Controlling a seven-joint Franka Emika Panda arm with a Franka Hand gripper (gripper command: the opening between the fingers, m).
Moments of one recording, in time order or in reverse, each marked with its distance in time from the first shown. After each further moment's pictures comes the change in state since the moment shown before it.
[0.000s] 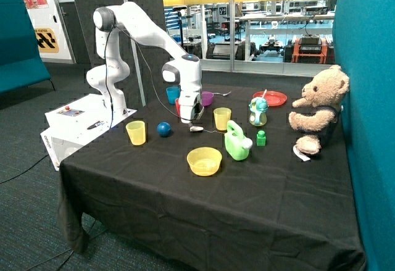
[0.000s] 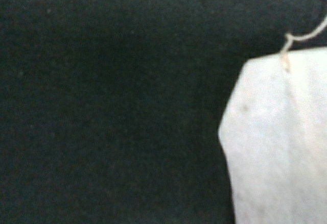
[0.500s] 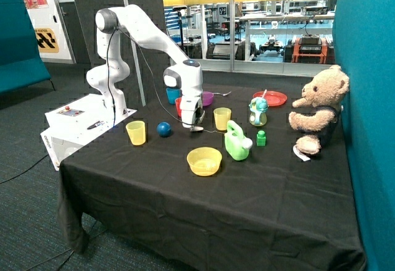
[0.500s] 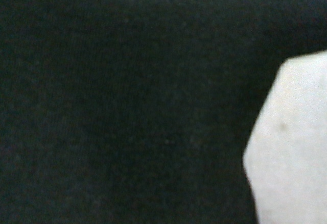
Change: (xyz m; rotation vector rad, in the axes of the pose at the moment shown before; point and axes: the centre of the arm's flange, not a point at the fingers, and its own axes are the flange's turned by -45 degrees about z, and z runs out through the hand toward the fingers) arm 0.003 0.000 0.019 0.000 0.000 -0.008
